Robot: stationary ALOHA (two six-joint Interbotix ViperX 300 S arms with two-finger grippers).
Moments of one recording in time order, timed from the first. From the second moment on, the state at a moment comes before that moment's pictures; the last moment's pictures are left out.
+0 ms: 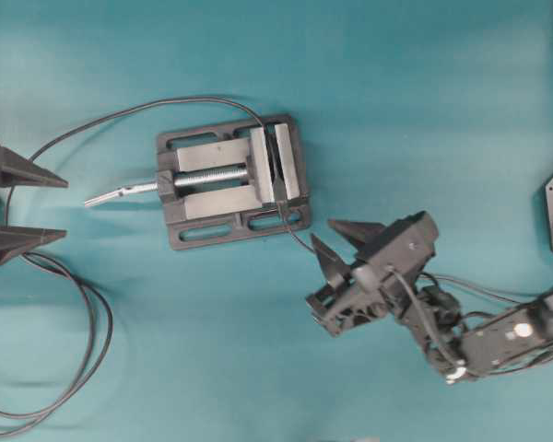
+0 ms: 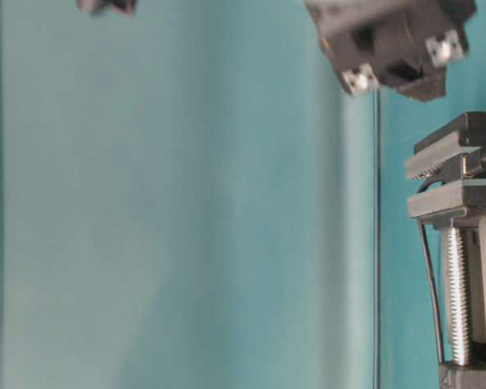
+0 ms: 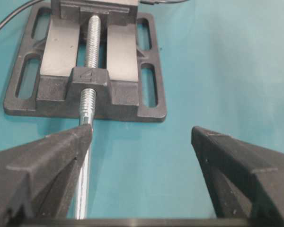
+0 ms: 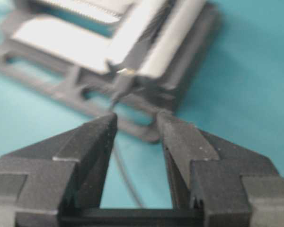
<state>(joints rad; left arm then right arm) 0.01 -1.14 1.58 -0.08 -0.13 -0.09 0.54 0.18 0.60 1.81 -1.14 -0.79</state>
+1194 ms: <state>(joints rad) 0.01 -1.14 1.58 -0.08 -0.13 -0.09 -0.14 -0.50 1.34 0.50 -0.59 -0.25</state>
